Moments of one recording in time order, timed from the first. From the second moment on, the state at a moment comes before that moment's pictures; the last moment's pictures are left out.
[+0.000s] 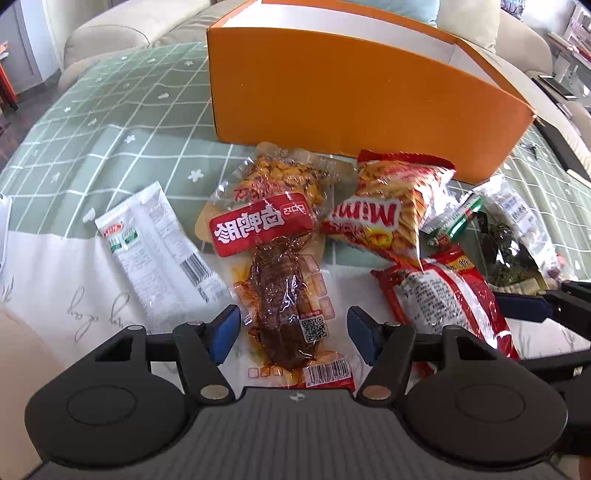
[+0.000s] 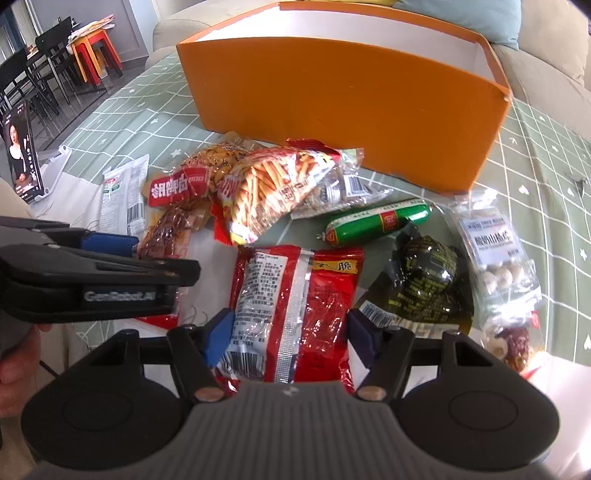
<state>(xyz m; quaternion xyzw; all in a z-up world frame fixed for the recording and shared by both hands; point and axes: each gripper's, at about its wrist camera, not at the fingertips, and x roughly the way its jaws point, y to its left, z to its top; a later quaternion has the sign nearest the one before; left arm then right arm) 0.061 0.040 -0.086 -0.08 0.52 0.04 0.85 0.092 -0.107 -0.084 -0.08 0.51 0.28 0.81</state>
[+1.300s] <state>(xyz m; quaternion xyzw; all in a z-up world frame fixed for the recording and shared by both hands) 0.057 0.026 -0.090 -0.05 0.53 0.03 0.85 0.082 -0.108 -0.094 -0.11 0.51 0.29 0.80</state>
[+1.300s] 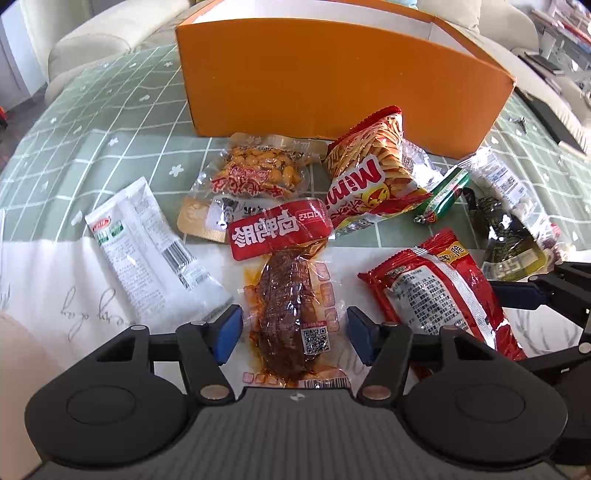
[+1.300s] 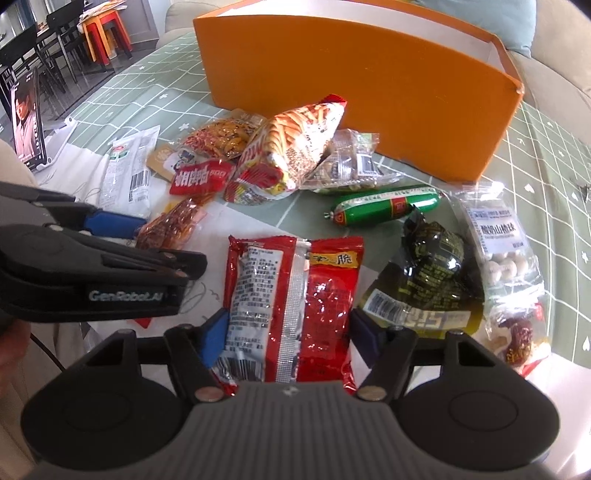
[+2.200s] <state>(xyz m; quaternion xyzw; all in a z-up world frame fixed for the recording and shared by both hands) 0.029 0.026 -0.022 -0.10 0.45 0.02 0.89 0.067 -0.162 -0.030 -0.04 0.46 0.25 0.85</state>
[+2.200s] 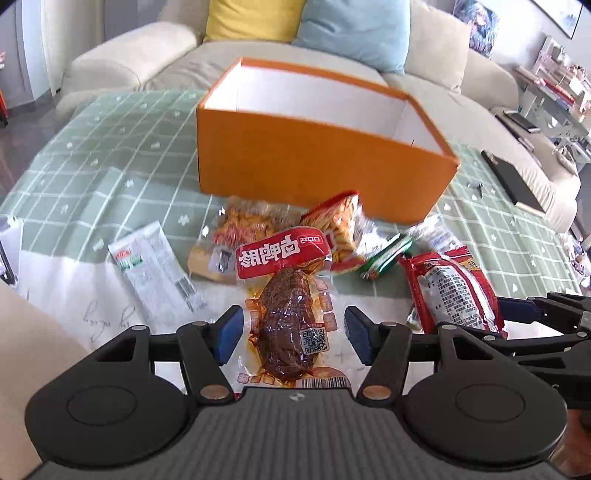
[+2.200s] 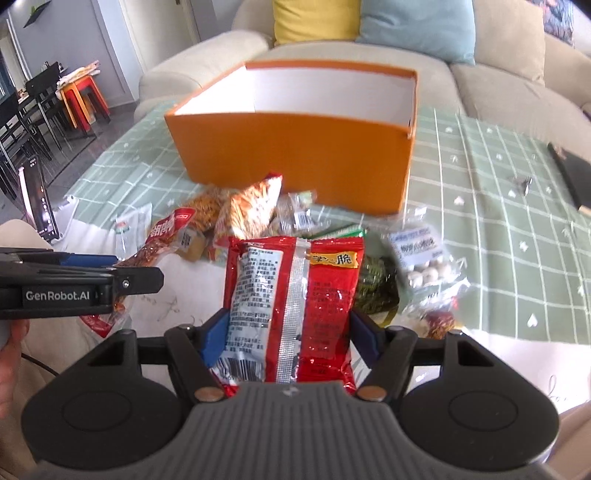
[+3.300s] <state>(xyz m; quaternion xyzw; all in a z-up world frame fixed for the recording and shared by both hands) 0.180 0.039 0.044 -0.02 0.39 0.03 0.92 0.231 -0.107 0.046 -0.05 0.37 0.26 0.89</state>
